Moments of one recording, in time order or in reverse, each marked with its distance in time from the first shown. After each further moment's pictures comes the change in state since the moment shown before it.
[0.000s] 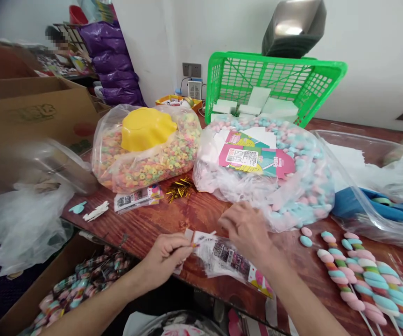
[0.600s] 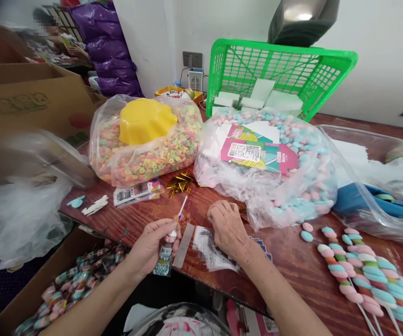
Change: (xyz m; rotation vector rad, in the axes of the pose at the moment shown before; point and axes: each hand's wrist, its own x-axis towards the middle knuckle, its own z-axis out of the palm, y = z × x) left_hand 0.003 -0.005 -0.013 -0.814 0.296 -0.367; right_hand 0.006 -0.014 0.037 -0.203 0.043 -0.211
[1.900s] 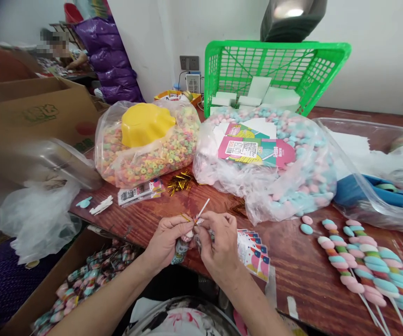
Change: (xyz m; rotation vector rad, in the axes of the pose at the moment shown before) left_hand -0.002 -0.010 0.037 0.052 -0.092 0.119; right_hand -0.027 -0.056 -0.009 0.605 0.586 0.218
